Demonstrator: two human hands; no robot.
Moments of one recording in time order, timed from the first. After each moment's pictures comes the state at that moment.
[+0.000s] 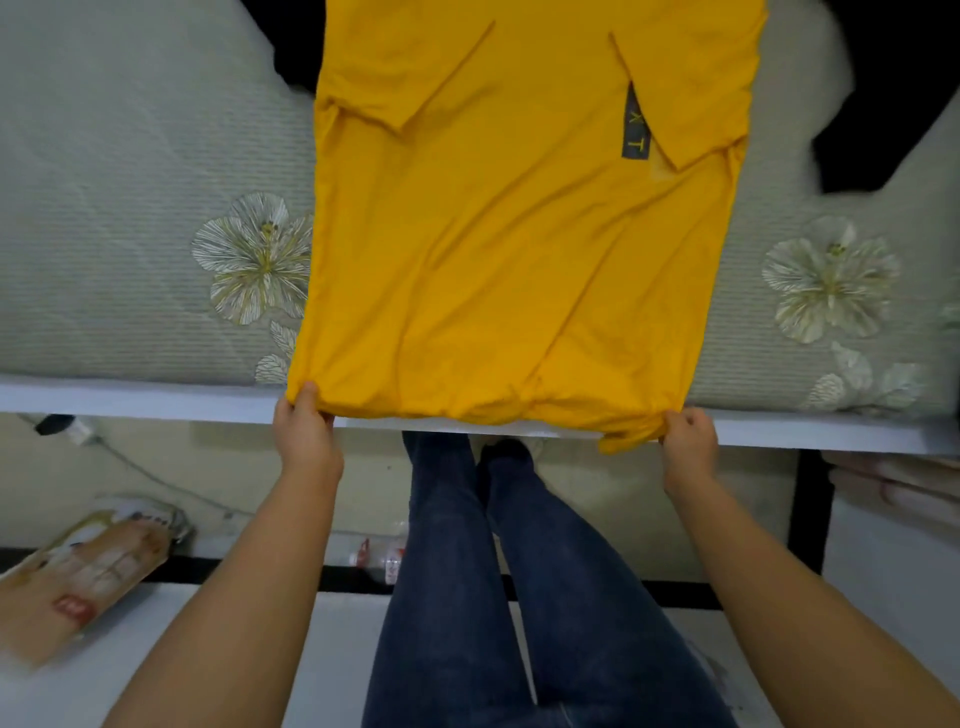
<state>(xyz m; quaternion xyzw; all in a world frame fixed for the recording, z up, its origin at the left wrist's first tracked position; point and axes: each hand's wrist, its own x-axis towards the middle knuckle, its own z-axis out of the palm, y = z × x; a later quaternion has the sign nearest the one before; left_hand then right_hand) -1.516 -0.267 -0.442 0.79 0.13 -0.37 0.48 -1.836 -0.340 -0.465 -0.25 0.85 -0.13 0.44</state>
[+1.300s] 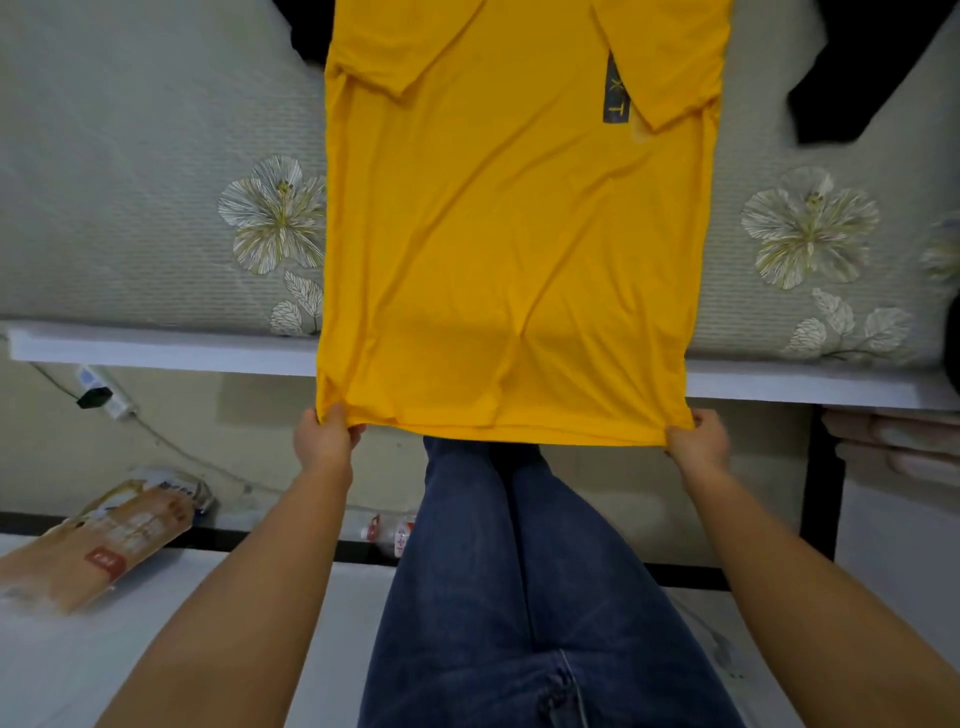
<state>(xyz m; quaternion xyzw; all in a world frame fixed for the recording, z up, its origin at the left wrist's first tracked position) -1.549 -0.191 -0.432 0.86 0.11 -0.38 0.32 -1.894 -0.286 -0.458 -0.34 0.85 0.00 0.41</state>
